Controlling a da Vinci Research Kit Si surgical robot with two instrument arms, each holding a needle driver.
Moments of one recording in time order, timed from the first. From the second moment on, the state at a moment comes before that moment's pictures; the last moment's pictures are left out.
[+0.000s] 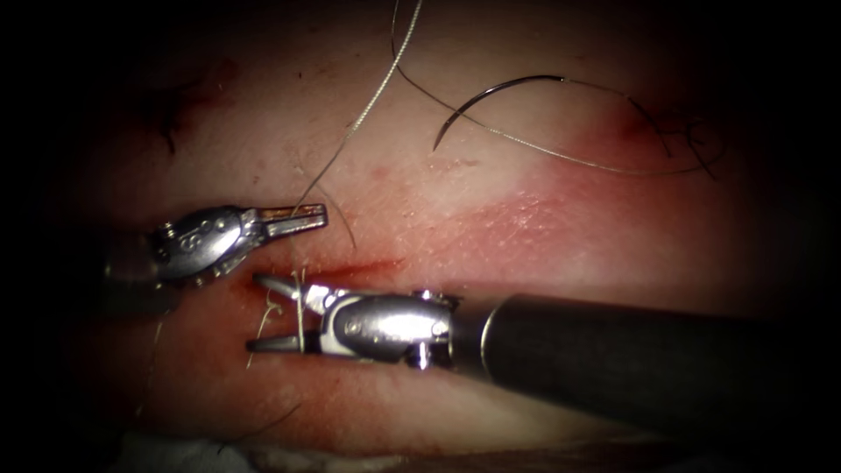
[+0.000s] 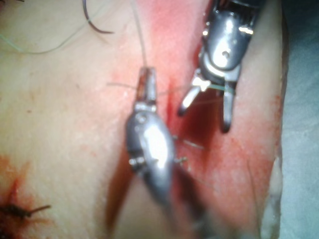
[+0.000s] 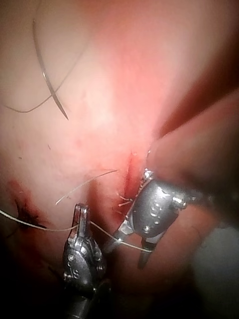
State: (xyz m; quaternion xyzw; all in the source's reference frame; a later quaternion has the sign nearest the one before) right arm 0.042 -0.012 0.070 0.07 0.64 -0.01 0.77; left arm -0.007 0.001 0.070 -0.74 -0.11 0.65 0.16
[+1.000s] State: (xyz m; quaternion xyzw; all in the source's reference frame) right arm 0.039 -0.009 0.071 0.03 0.69 0.19 0.70; left arm -0.006 -0.004 0.075 -0.82 -0.09 0.56 0.13
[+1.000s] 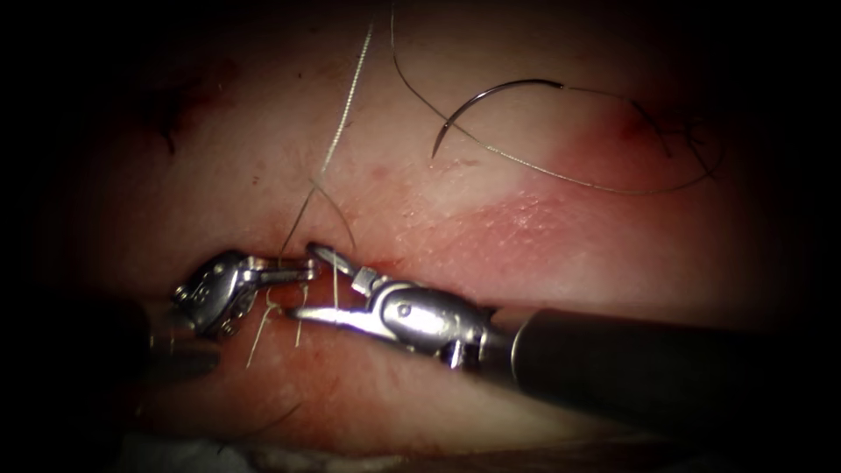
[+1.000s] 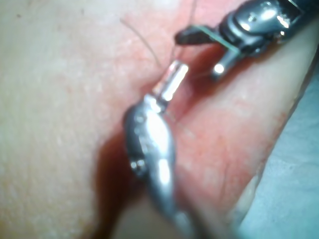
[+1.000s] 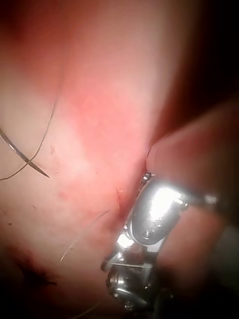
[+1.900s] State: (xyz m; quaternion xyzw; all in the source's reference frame) right arm 0.043 -0.010 0.074 0.01 0.63 0.20 0.75; left arm -0.008 -0.007 0.068 -0.81 -0.13 0.56 0.11
